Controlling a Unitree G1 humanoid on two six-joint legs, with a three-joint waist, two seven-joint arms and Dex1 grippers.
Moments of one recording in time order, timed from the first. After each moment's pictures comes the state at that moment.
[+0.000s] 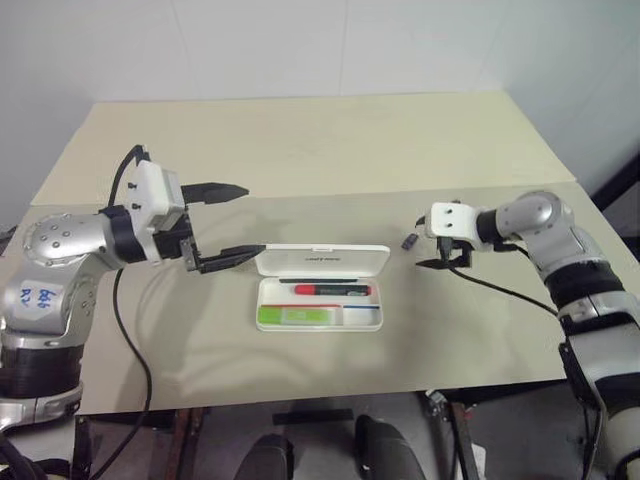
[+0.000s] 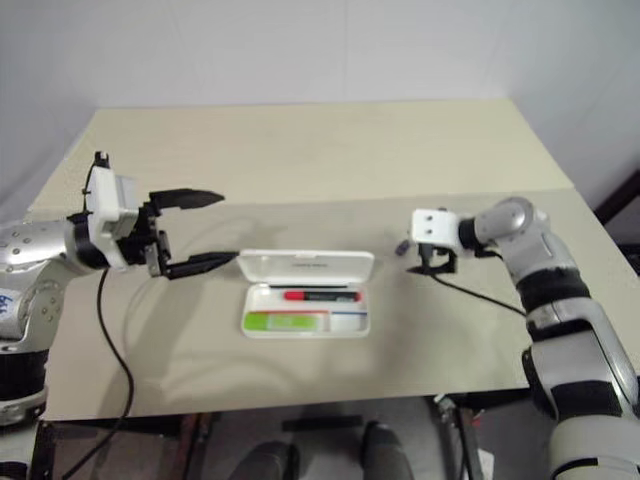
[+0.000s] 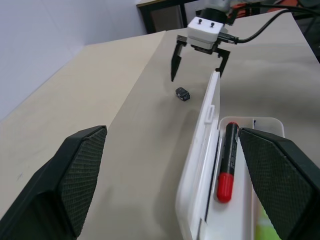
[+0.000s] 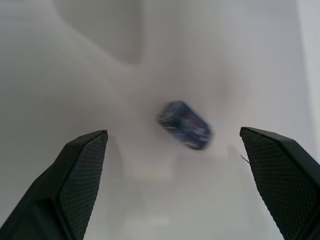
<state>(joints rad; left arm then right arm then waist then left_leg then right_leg) -0.54 0.79 0.15 -0.12 -0.48 0.30 -1.06 -1.07 -0.71 0.35 0.93 -0.22 -0.32 1.16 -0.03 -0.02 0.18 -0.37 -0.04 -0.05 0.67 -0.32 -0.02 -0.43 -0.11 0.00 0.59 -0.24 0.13</state>
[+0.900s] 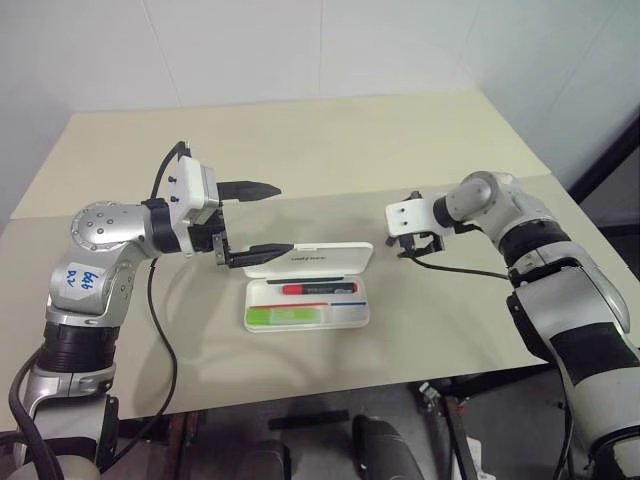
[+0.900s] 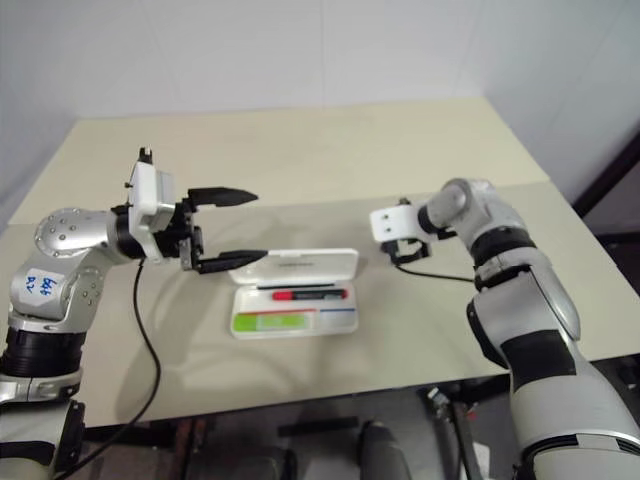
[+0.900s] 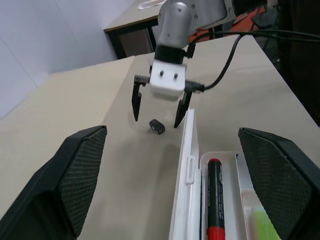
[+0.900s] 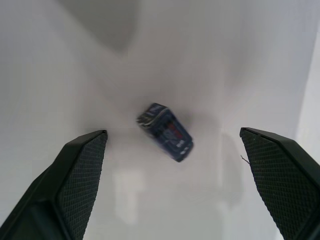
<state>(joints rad) -0.63 0.71 0.06 -0.10 -0.47 0.30 -1.07 -1.33 -0.49 0.50 1.30 -0.53 -0.41 0.98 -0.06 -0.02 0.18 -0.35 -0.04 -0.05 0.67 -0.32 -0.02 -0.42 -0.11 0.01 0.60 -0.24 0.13</state>
